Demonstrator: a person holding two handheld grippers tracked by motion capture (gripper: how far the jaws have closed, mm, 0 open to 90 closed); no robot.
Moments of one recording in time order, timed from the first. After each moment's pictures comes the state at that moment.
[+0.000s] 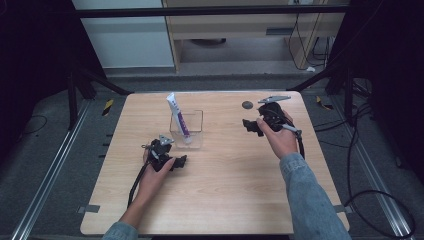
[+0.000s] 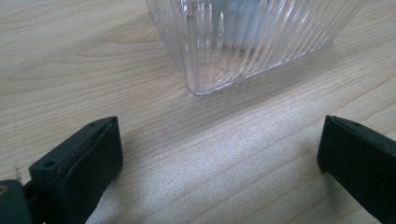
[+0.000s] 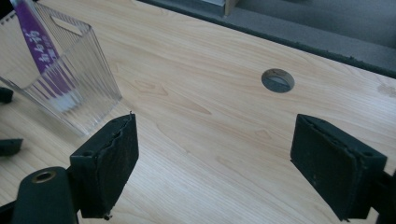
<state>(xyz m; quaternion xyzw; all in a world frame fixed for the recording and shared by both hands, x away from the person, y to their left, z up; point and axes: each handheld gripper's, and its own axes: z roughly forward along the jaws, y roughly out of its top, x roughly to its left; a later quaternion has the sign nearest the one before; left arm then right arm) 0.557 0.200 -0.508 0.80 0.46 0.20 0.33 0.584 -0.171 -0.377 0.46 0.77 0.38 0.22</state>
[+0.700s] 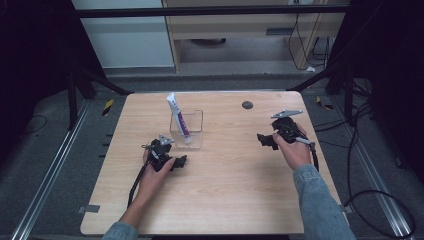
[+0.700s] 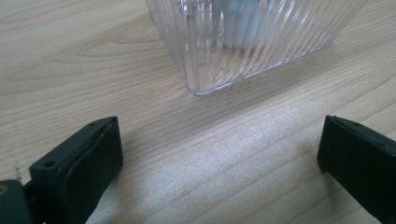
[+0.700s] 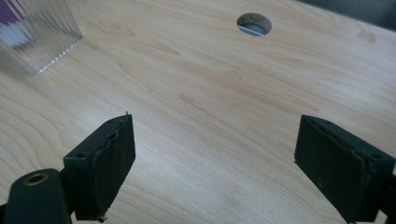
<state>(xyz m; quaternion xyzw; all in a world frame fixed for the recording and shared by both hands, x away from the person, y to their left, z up) 0.556 0.200 -0.508 0.80 0.47 0.20 0.33 0.567 -0.212 -0.419 0.47 0.78 0.34 0.22</state>
